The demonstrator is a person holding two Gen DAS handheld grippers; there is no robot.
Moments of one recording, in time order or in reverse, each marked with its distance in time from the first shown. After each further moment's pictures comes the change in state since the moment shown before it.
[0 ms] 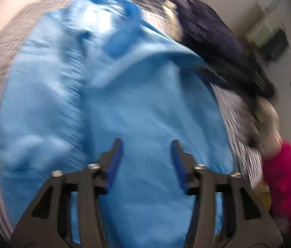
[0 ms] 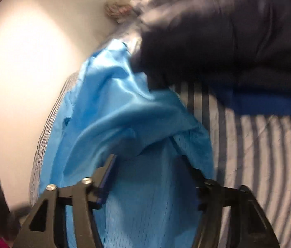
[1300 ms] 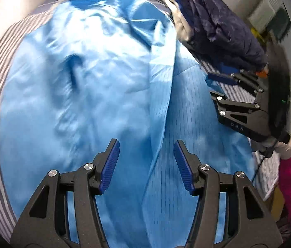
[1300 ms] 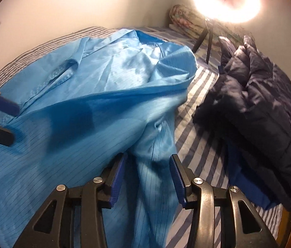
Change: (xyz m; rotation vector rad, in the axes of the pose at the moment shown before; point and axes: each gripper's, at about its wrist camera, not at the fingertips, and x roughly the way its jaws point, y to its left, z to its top) left arm 0.049 0.016 0.090 0.113 0.051 0.121; right arm 0.027 0.102 -0.036 -0.807 -0.091 -0.378
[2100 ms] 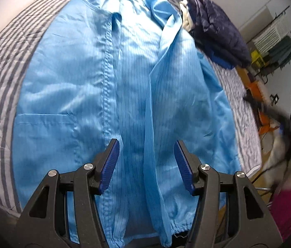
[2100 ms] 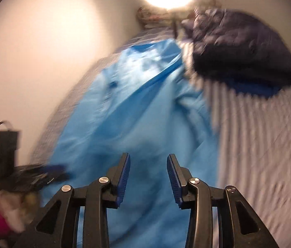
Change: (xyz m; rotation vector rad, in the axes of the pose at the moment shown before) left arm -0.073 0.007 -0.142 -0.231 -0.037 -0.073; right arm -0.134 0.019 -0.063 0.460 0.014 0.159
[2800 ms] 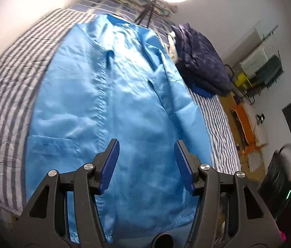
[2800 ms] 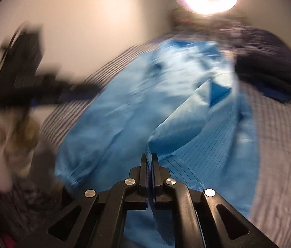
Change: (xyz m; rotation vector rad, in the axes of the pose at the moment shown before) left arm -0.068 0.000 0.018 -0.051 -0.180 -0.097; right arm -0.018 0.140 -0.091 -0.220 0.040 0.184
